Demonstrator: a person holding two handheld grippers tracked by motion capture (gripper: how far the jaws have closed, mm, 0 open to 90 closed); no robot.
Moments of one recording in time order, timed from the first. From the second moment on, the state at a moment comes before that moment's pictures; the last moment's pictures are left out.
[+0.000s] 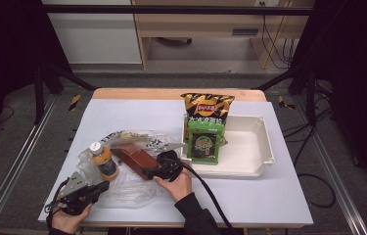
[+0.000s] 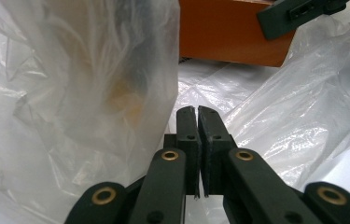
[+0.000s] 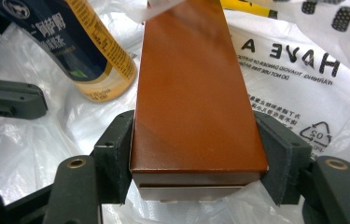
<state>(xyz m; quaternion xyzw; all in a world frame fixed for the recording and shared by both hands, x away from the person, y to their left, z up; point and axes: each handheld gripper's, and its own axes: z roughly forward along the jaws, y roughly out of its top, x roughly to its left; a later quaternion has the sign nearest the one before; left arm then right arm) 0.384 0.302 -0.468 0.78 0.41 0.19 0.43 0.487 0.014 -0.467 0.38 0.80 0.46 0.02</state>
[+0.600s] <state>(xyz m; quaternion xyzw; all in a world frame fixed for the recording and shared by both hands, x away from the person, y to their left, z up) 0.384 0.302 -0.468 0.78 0.41 0.19 0.43 0.470 0.026 -0.472 0.28 0.84 0.43 0.15</state>
